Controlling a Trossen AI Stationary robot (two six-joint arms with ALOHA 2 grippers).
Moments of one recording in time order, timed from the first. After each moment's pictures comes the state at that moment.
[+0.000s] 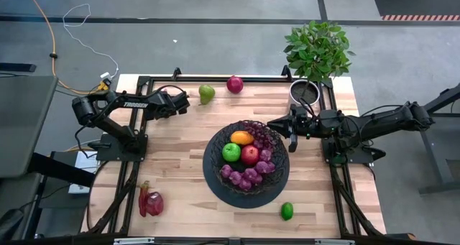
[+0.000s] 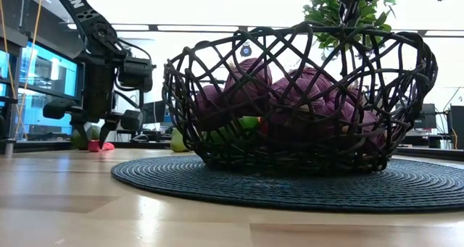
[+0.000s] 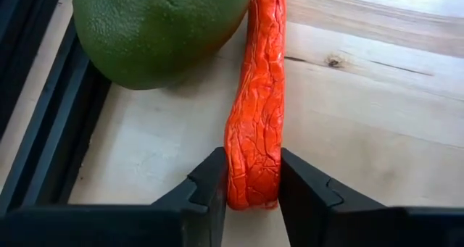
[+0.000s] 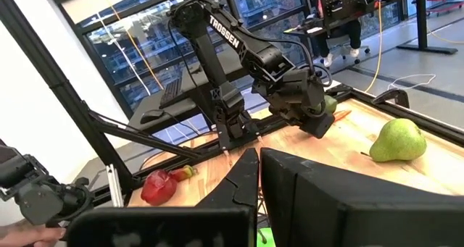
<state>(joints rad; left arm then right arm) 0.72 1.48 0.60 -0.63 -0.51 -1.22 0.12 0.85 0.56 0.27 0.24 0.37</state>
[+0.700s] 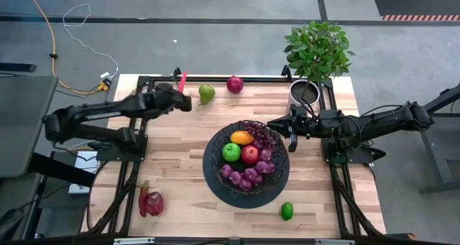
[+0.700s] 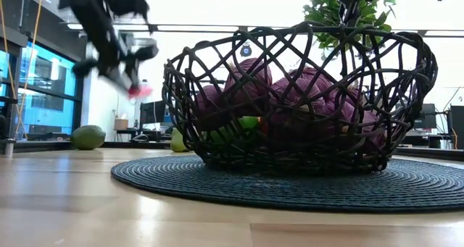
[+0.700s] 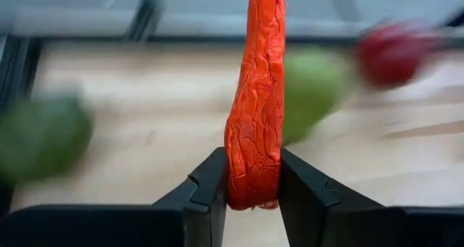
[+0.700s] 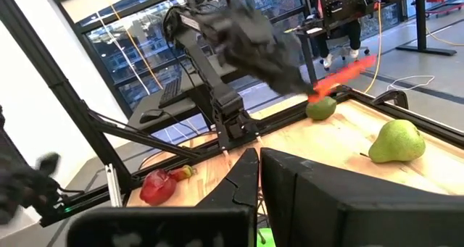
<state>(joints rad) 0.50 1.05 0.72 -0.62 -0.57 -0.91 0.12 0.85 0.56 0.27 0.24 0.36</state>
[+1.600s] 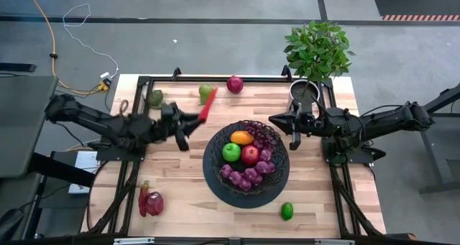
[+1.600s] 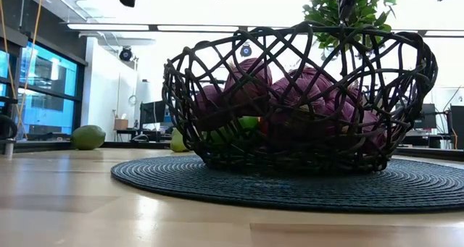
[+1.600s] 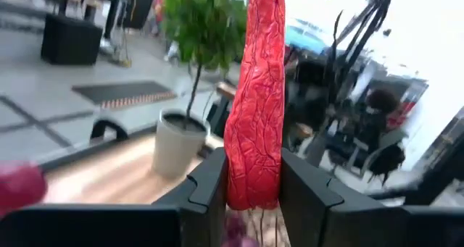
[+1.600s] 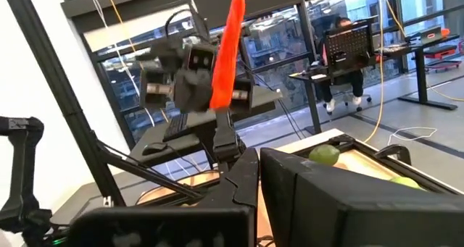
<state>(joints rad) -0.16 0.95 0.68 0.29 -0.65 -0.39 0.12 0.85 0.56 0.43 0.25 0.25</state>
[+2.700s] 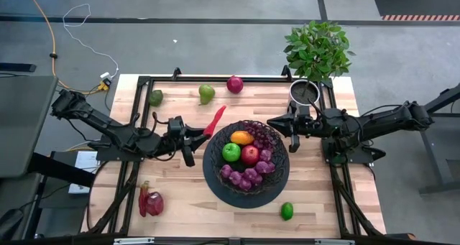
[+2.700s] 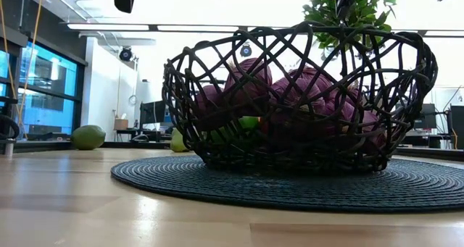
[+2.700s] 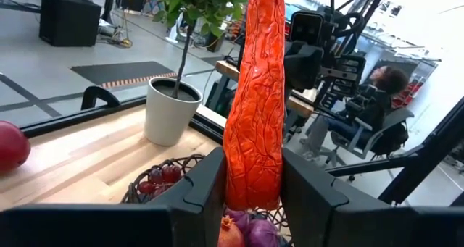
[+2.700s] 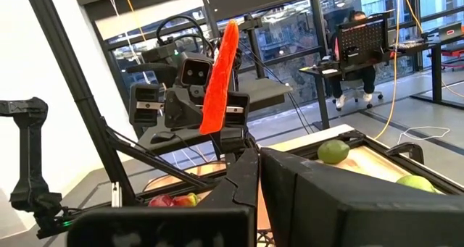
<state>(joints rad) -0.31 1.09 0.67 0.36 -0.77 -0.44 0.12 0.87 0.56 0.43 0.21 0.23</state>
